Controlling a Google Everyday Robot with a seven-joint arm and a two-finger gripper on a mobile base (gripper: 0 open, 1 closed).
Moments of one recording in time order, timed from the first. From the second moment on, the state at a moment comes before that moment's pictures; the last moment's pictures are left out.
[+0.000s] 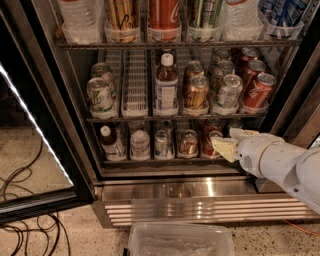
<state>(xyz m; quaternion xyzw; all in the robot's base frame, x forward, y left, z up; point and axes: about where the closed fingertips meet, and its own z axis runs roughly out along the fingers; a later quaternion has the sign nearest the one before) 0.519 -0.188 0.802 -0.20 0.83 0.08 0.51</state>
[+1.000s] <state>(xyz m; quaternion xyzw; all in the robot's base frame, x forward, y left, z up) 0.543 -0.223 0.816 -0.18 0.81 0.02 0.56</state>
